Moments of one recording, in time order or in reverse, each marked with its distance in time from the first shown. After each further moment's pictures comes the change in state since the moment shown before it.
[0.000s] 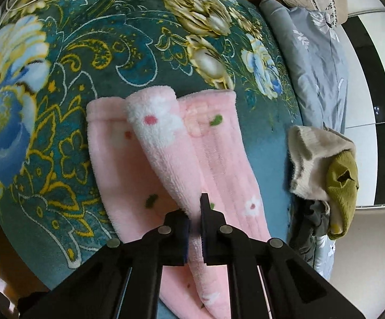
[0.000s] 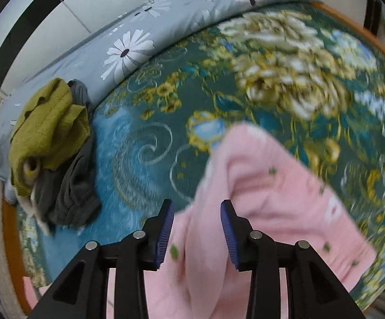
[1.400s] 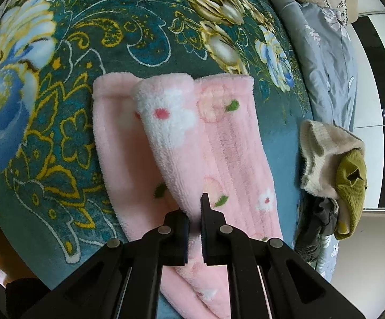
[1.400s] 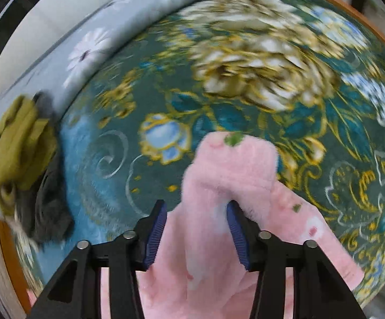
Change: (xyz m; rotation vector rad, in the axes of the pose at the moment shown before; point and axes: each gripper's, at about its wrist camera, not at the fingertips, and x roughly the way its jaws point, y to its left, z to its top) left arm 0.017 0.008 -0.010 -0.034 0.034 0.036; right arm 0.027 -0.069 0.006 0.195 0.068 -0.024
